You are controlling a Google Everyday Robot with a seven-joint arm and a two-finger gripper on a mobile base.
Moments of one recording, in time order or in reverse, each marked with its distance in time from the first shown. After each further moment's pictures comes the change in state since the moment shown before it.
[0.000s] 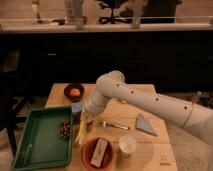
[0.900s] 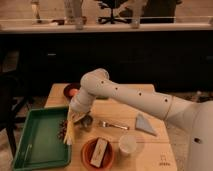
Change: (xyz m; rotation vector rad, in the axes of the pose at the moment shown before) arm -0.002 -0.052 0.023 0.024 -0.044 -0.097
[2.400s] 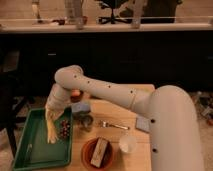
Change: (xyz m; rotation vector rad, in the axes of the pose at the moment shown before) arm 0.015 -0.093 0.069 0.028 -0.149 -0.304
